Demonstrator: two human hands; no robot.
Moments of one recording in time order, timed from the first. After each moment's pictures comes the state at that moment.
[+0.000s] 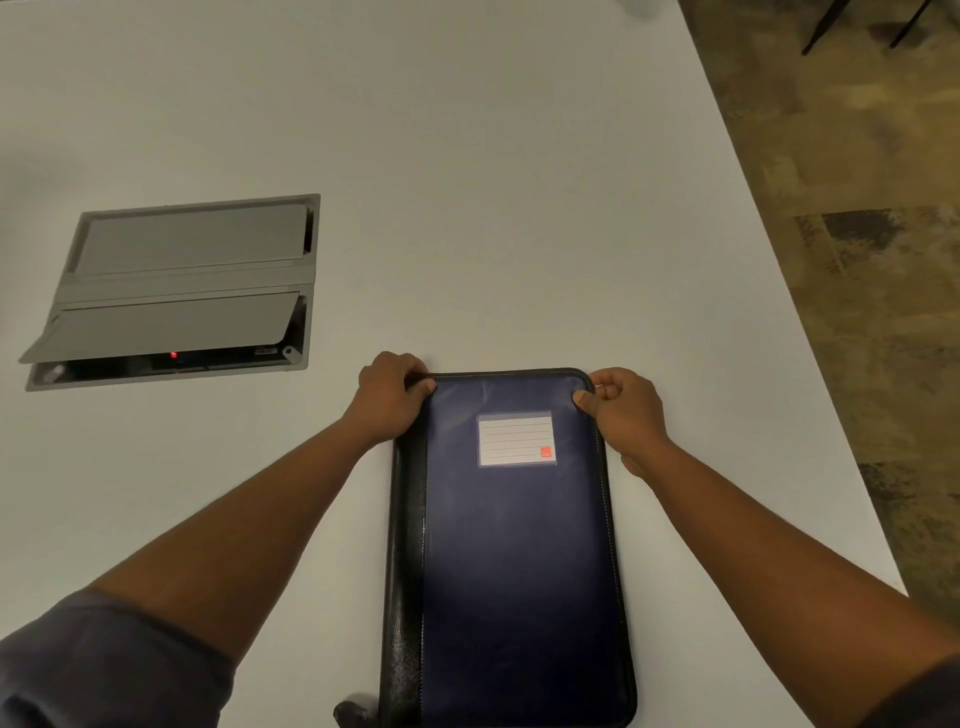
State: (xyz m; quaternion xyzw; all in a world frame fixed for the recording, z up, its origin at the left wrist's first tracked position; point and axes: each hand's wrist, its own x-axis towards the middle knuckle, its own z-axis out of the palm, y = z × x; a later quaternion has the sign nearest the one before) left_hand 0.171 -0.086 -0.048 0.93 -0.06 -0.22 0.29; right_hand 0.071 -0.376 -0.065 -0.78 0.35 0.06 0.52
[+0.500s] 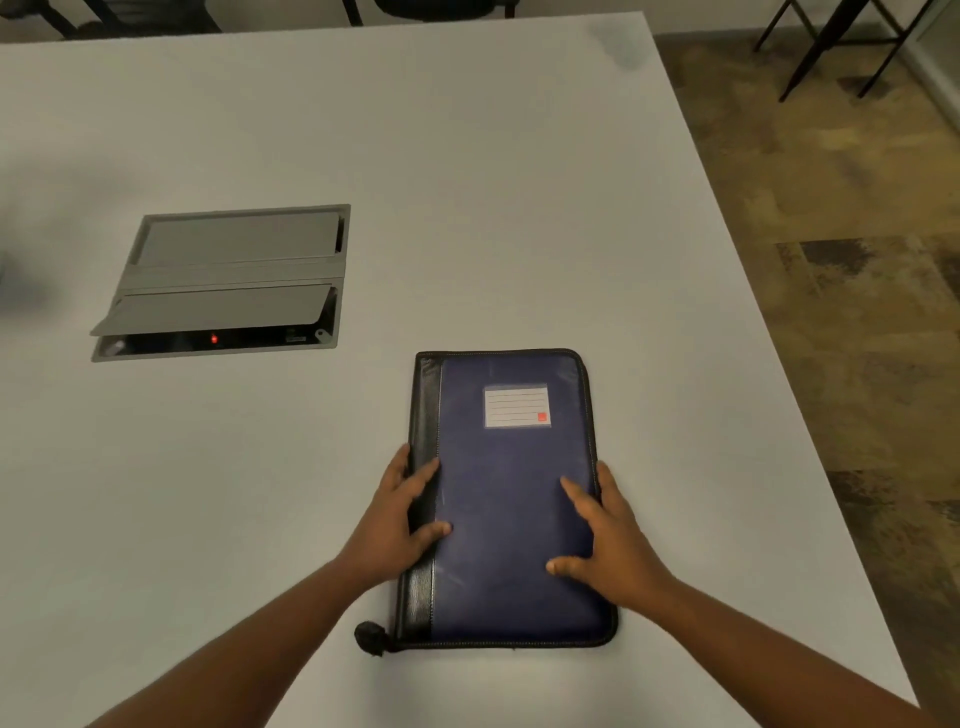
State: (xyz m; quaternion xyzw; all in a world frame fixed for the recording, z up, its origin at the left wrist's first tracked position) left_hand -0.029 -0.017 -0.058 0.89 -0.14 -0.24 0.35; right_hand -0.128 -0.326 -0.057 -0.90 0.09 0.21 0.36
